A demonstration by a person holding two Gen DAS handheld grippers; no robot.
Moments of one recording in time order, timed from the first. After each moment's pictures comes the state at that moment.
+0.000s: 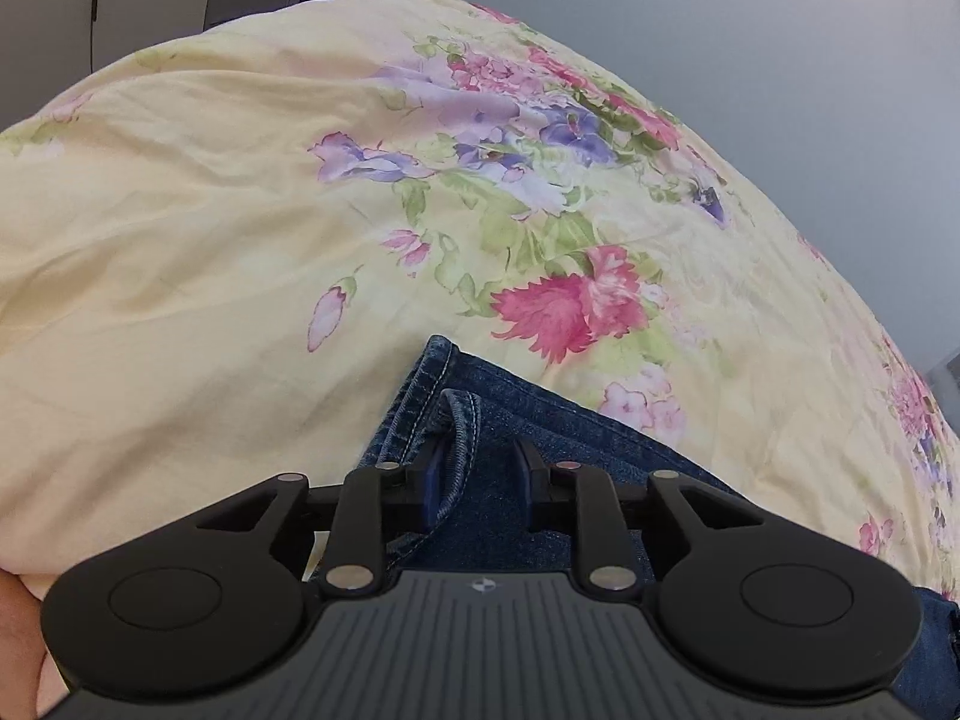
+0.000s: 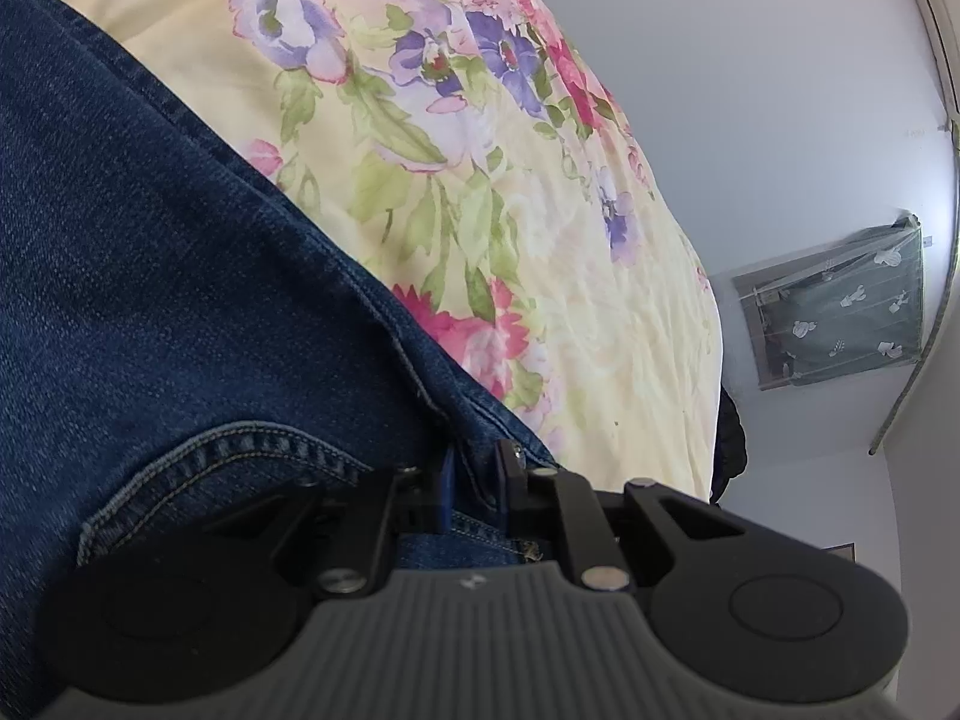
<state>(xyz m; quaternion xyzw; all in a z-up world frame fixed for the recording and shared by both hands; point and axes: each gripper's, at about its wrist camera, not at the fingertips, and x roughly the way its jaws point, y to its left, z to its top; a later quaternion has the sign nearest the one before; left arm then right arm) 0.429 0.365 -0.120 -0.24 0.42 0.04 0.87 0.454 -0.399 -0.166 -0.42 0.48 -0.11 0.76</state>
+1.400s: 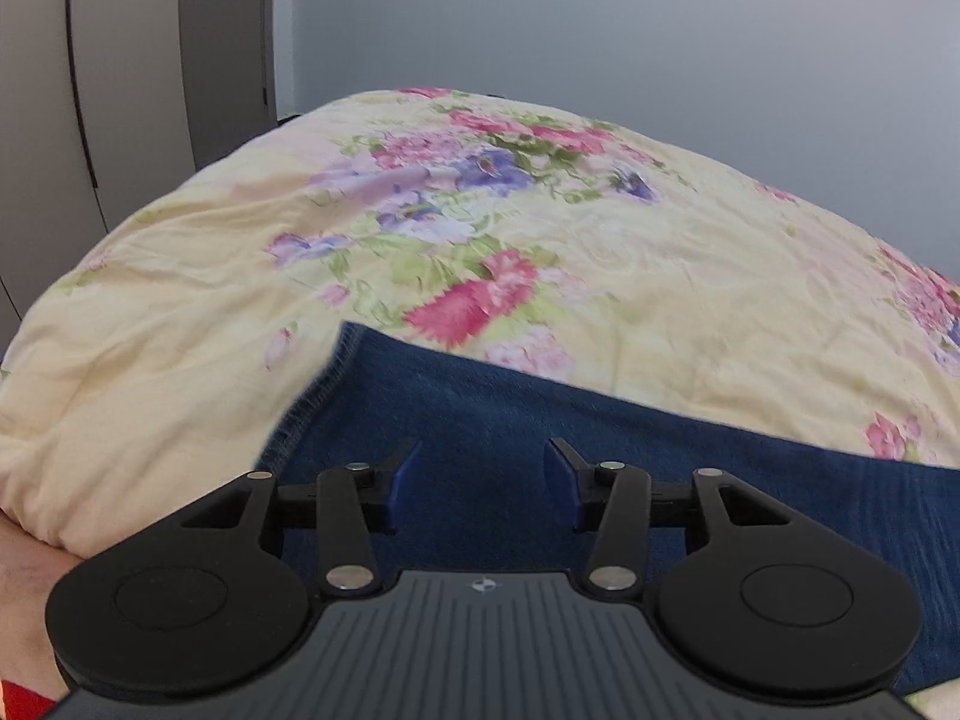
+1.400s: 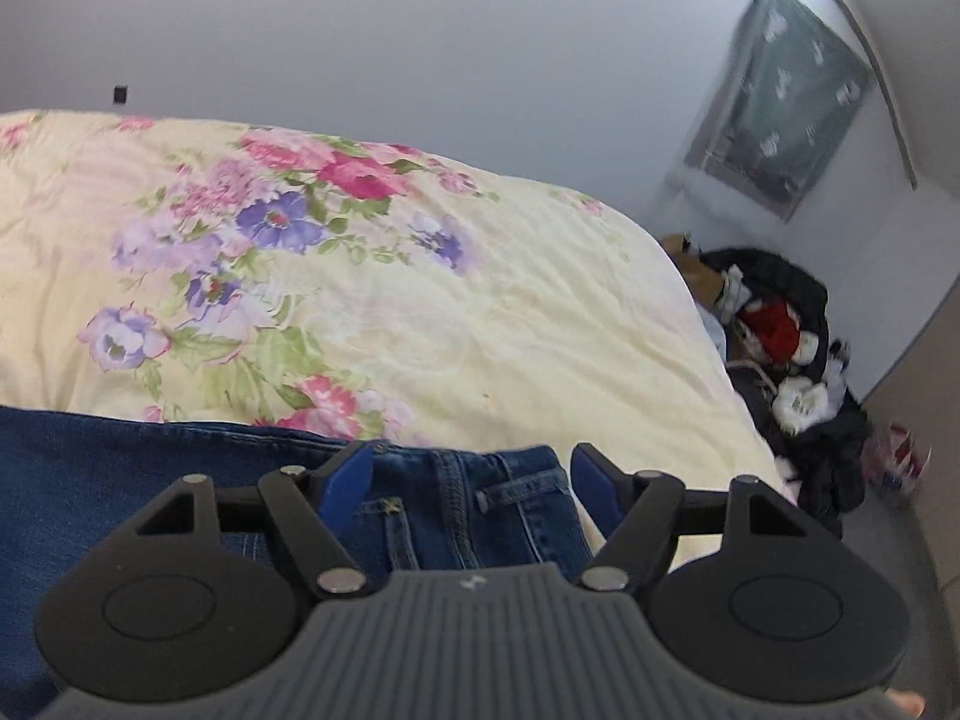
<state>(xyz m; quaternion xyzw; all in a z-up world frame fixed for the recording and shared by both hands) 0.371 0.250 -0.072 -0.08 0.39 0.06 0.92 0.362 -0.531 -0.017 -0.04 0.39 -0.18 0.90</state>
